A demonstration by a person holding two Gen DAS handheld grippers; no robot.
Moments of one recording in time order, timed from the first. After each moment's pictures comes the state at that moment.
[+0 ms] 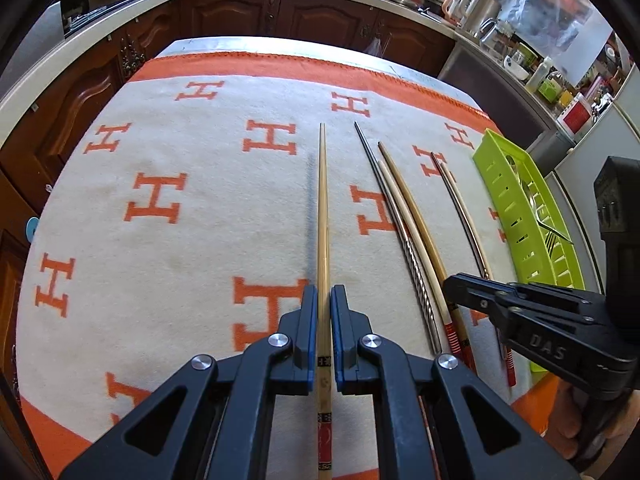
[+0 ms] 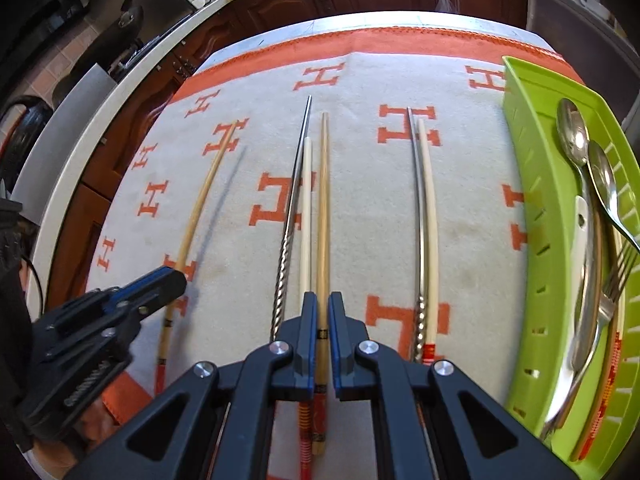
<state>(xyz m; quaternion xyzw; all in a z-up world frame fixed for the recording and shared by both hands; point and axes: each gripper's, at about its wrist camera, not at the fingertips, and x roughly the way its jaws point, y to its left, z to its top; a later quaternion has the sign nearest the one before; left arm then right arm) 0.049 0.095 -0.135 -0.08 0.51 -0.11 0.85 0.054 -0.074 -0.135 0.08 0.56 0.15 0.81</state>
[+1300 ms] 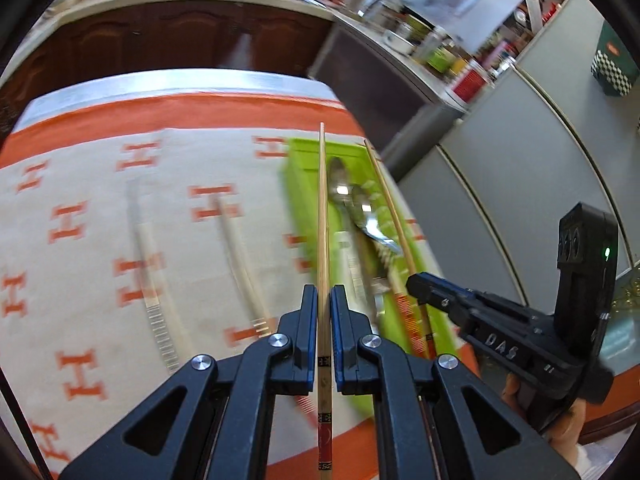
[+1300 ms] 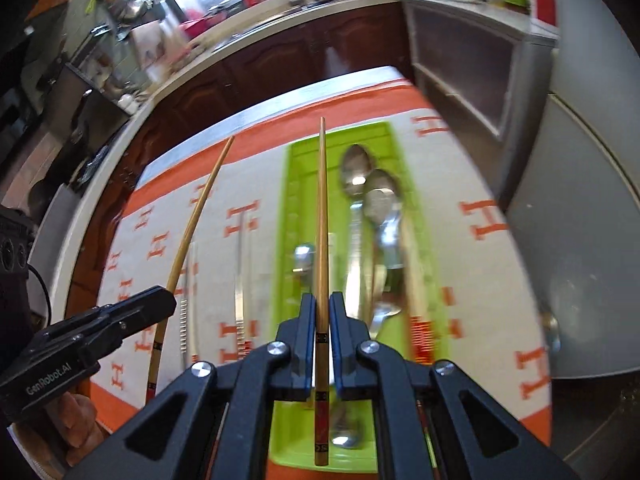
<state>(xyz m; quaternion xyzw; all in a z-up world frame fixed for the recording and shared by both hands) 0.071 -0.066 -0.062 -0.08 0.52 -0.29 0.80 0.008 -0.239 -0.073 0.17 0.49 0.02 0.85</state>
